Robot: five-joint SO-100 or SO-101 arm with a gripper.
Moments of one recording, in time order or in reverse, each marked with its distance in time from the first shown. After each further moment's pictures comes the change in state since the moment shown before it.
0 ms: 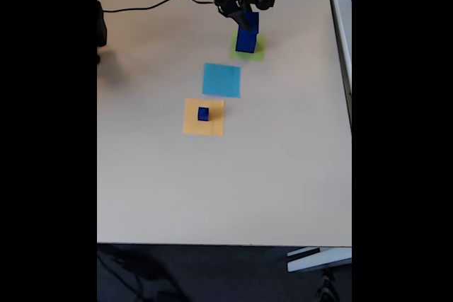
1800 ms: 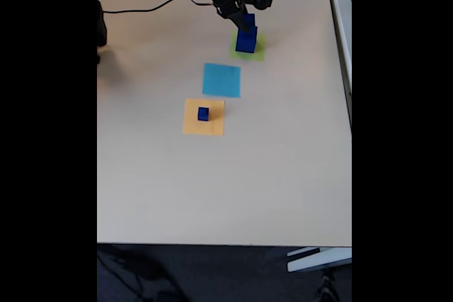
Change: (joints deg) arm -1.2 -0.5 1.9 0.0 -3.8
